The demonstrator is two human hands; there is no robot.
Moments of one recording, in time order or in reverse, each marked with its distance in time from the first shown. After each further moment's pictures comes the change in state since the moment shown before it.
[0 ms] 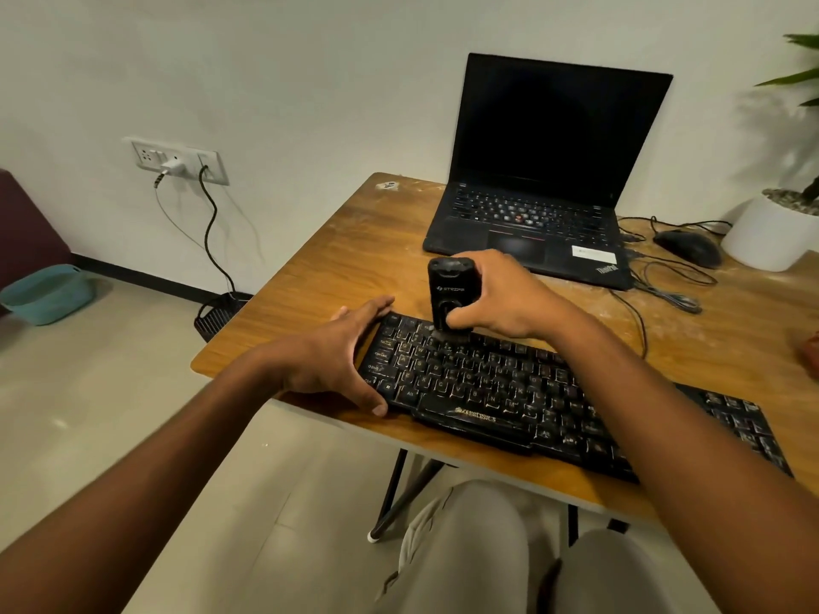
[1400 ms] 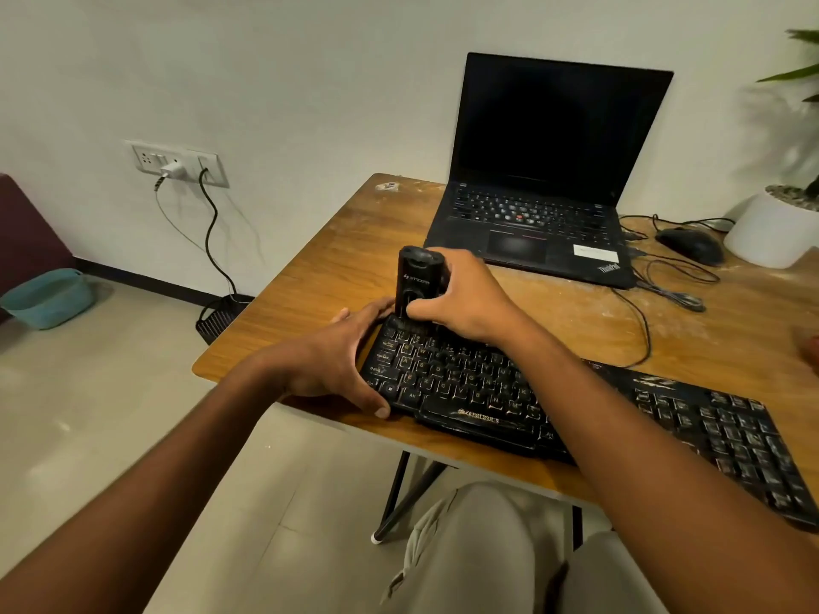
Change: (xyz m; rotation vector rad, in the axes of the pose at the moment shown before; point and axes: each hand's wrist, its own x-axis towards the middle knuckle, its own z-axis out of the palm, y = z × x) left_hand -0.004 0.005 0.000 0.014 0.007 0.008; right_hand 0.019 -0.015 0.036 0.147 0.159 0.001
